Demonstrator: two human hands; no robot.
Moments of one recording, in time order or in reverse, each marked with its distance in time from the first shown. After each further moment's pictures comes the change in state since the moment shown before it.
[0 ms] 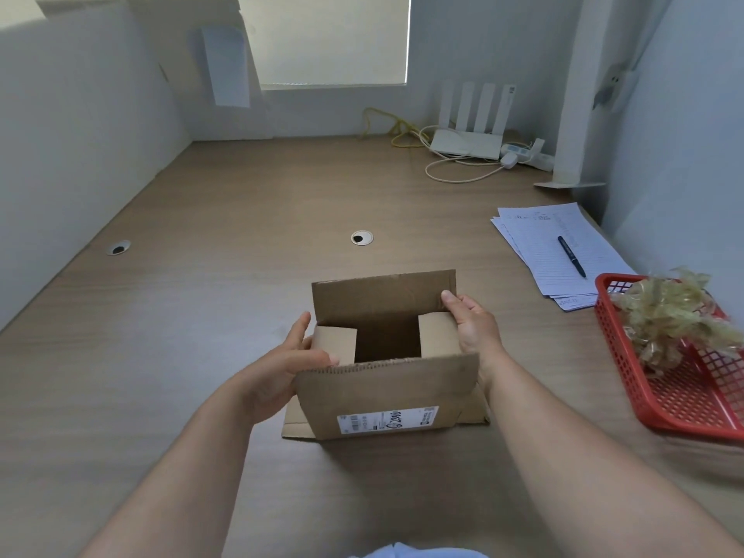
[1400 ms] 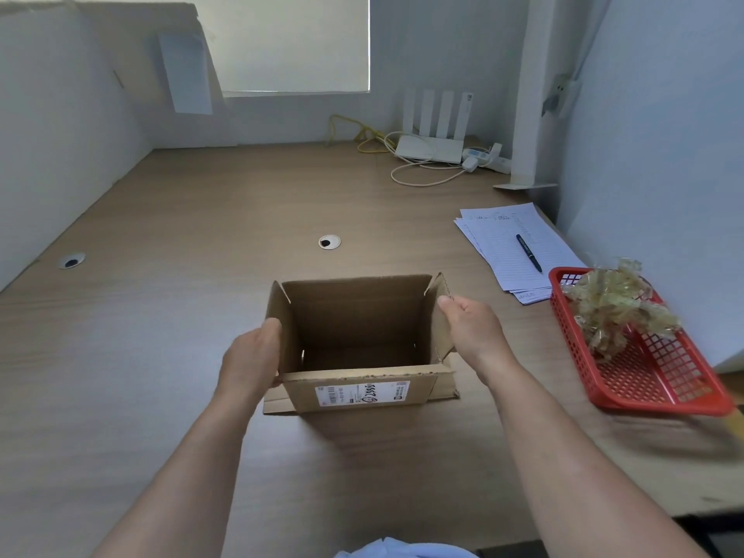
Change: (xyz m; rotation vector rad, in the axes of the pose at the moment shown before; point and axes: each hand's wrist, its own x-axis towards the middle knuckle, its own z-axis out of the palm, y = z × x) left_hand 0.020 0.007 0.030 0.411 0.688 0.144; right_hand -0.033 -0.031 -0.043 -0.615 0.054 -0.195
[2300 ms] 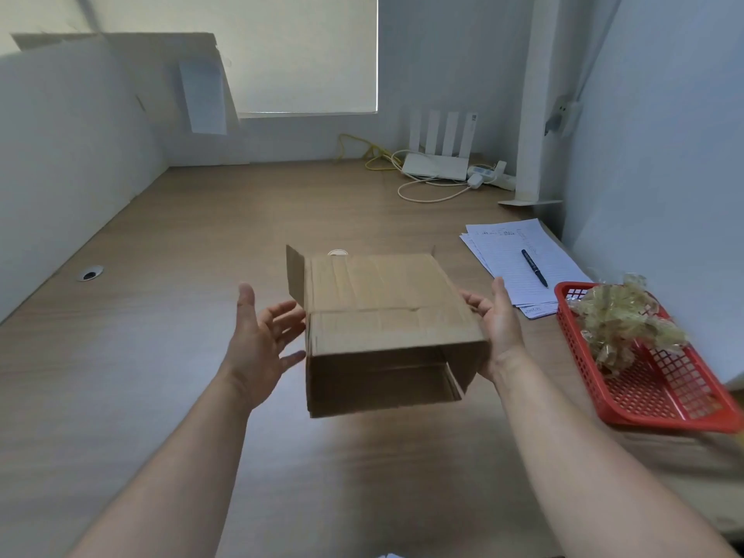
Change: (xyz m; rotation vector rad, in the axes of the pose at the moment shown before) left_hand 0.016 0.009 -0.016 -0.792 -0.349 -0.093; right_hand 0.028 0.008 -0.007 1.007 -0.116 0.354
